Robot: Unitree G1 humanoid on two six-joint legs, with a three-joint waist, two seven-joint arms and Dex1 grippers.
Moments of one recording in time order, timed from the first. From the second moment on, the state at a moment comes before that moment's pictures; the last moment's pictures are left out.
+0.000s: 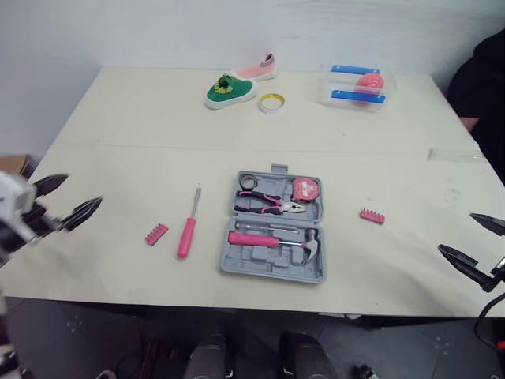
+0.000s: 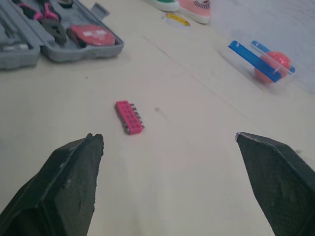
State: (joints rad) left arm -0.04 0.89 0.66 0.44 -0.39 0.00 -0.97; right arm 0.02 -0.90 -0.61 0.58 0.49 -0.49 1.31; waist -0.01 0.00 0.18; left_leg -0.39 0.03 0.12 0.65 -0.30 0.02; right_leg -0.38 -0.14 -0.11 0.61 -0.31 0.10
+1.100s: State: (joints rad) left arm 0.09 0.71 0.44 -0.07 -0.45 0.35 -0.81; right arm 0.01 -0.64 -0.34 -0.08 0.69 -0.21 1.31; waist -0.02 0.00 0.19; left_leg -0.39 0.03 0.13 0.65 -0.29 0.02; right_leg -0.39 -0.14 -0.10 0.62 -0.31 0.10
